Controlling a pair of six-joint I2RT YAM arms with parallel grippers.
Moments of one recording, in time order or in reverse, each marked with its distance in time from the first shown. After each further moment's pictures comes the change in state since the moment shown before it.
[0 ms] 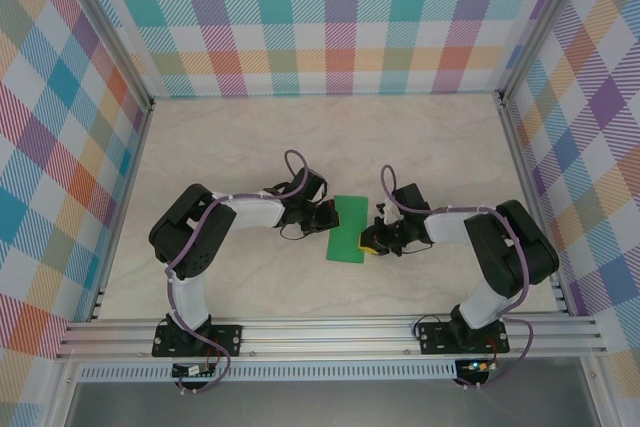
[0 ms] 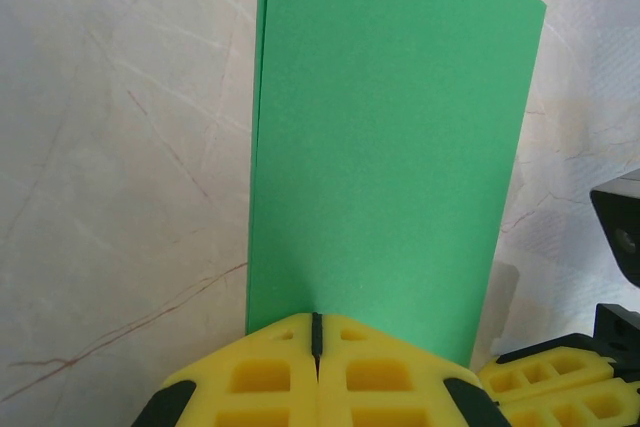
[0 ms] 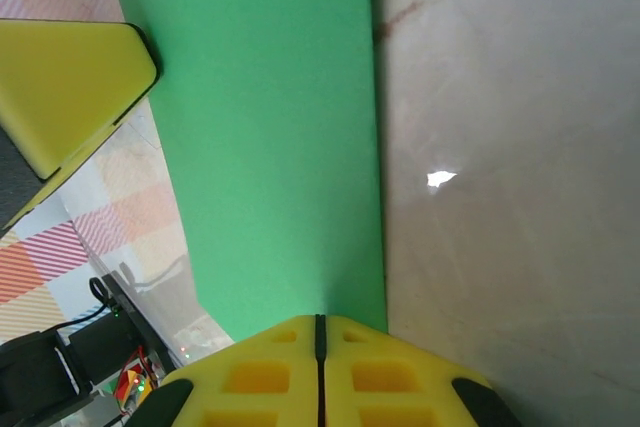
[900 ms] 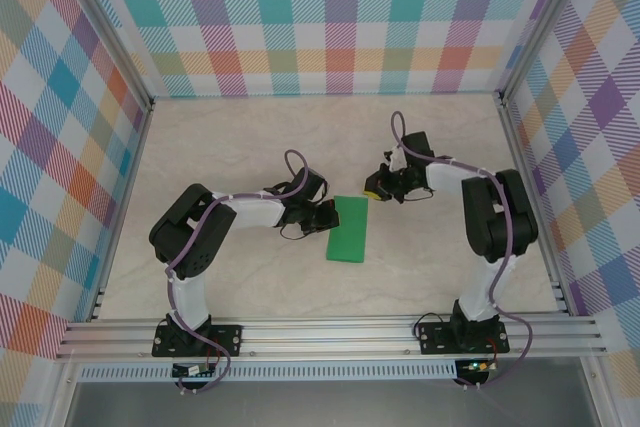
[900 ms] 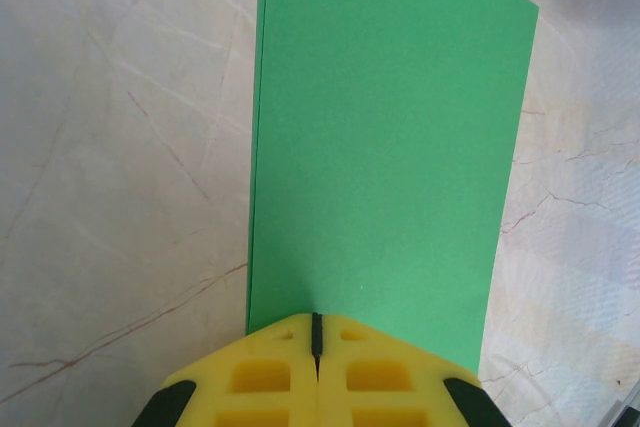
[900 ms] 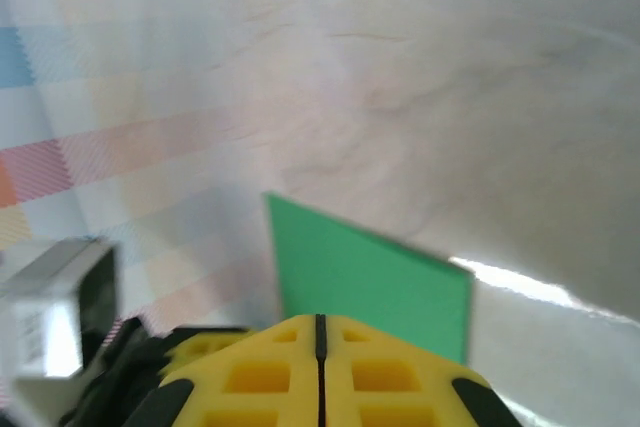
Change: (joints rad) left arm 0.000 0.002 0.004 -0.005 0.001 0.000; right arm -0.179 0.206 0.492 -0.237 -0.006 -0.118
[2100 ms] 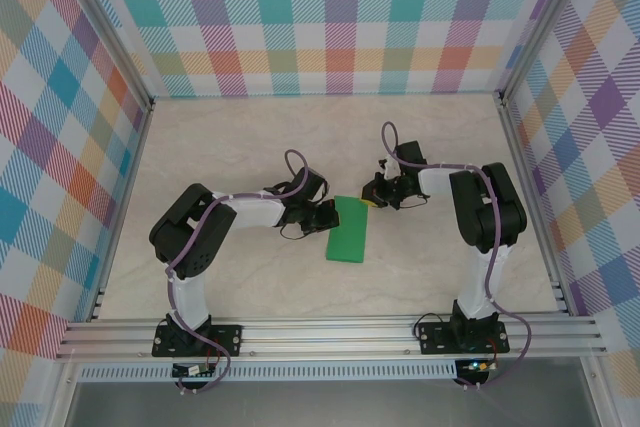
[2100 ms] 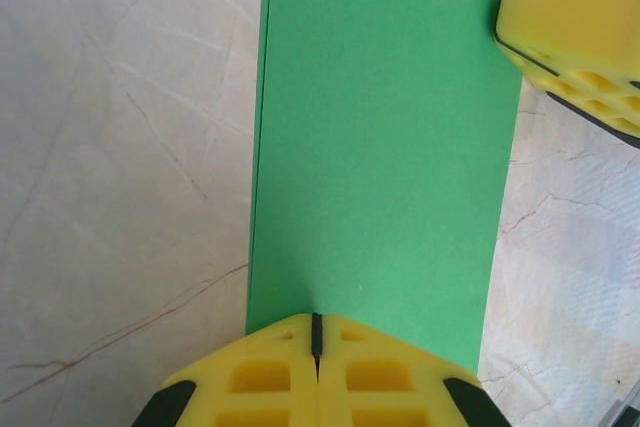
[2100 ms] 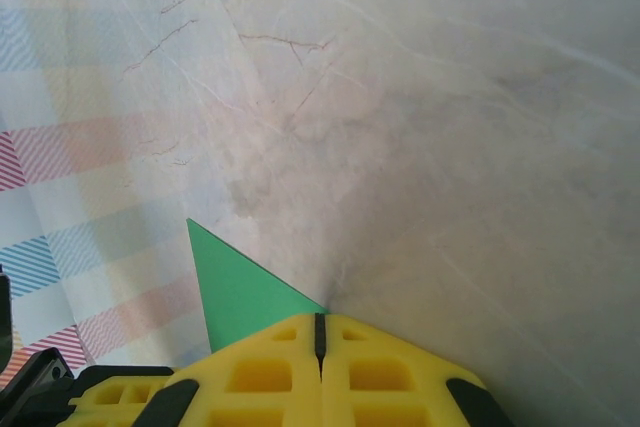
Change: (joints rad) left arm 0.000 0.002 0.003 -0.002 0.001 0.001; right arm 0.020 0.127 -0.026 0.119 0.035 -0.036
